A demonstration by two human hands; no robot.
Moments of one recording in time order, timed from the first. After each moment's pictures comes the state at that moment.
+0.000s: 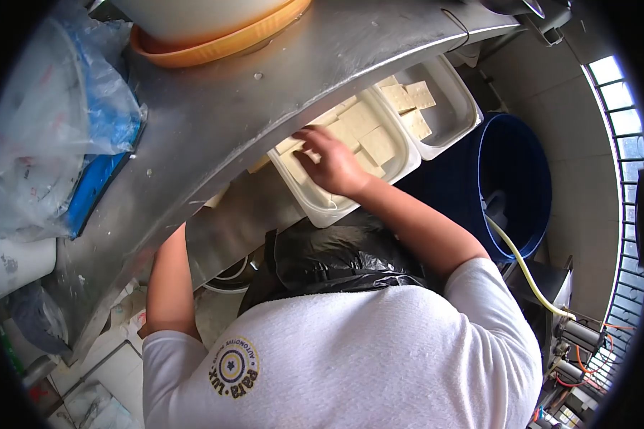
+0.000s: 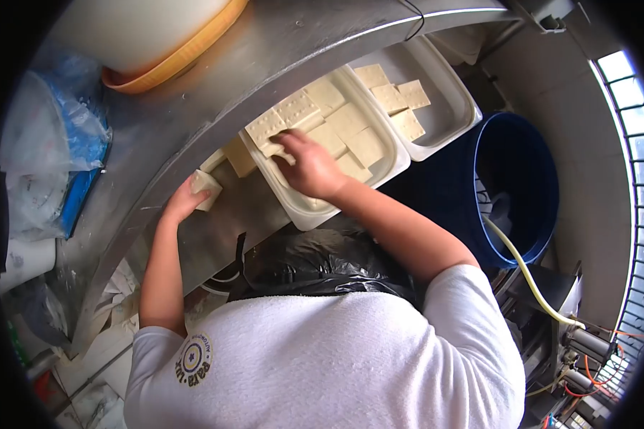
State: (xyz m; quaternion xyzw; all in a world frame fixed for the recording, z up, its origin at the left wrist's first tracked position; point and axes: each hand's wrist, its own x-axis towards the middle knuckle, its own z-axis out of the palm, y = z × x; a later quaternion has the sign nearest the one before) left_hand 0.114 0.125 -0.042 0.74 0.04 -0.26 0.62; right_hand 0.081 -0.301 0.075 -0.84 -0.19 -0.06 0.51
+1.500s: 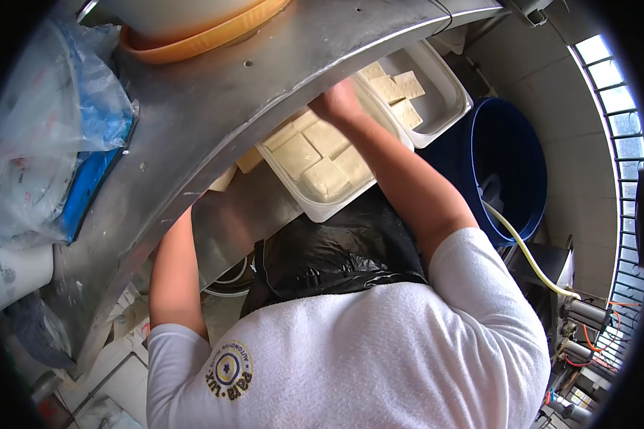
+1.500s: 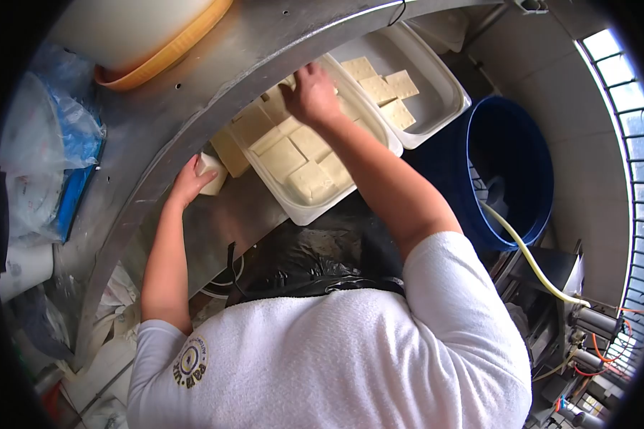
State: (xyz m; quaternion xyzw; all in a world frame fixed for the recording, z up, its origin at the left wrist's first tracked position) left_hand 0.160 0.077 -0.042 0.79 -0.05 -0.19 0.58; right_hand 0.205 -0.333 0.044 -0.94 -0.08 -0.15 0.30
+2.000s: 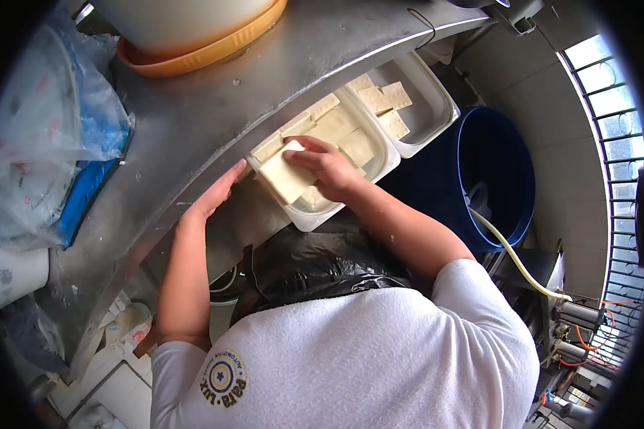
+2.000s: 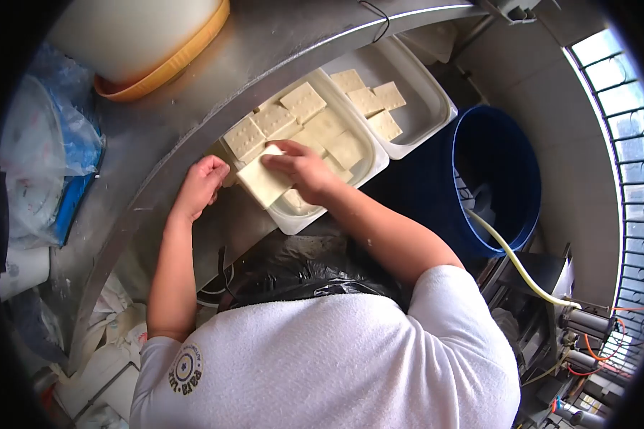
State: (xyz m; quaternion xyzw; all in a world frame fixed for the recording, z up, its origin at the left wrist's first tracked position) left_hand 0.118 -0.034 0.052 0.78 0.04 -0.24 0.57; right_hand 0.074 -0.310 0.085 -0.45 0.13 0.21 0.86
